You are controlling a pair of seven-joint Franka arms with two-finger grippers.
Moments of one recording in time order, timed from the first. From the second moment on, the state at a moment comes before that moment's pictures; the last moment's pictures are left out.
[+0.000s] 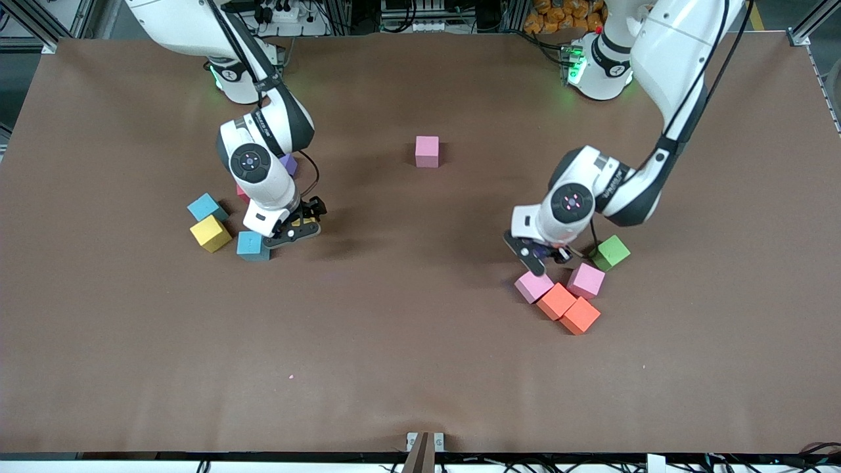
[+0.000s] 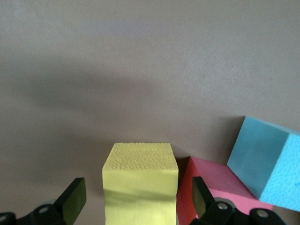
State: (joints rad) left arm -0.16 0.46 -0.33 -1.99 0.26 2.28 0.32; right arm 0.46 0.31 -0.03 -2.26 -0.02 2.49 0.12
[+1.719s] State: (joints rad) left arm -0.27 0.39 -0.72 -2.24 0.34 2.32 0.29; right arm 0.40 0.23 -0.06 -2.17 -0.03 2.36 0.12
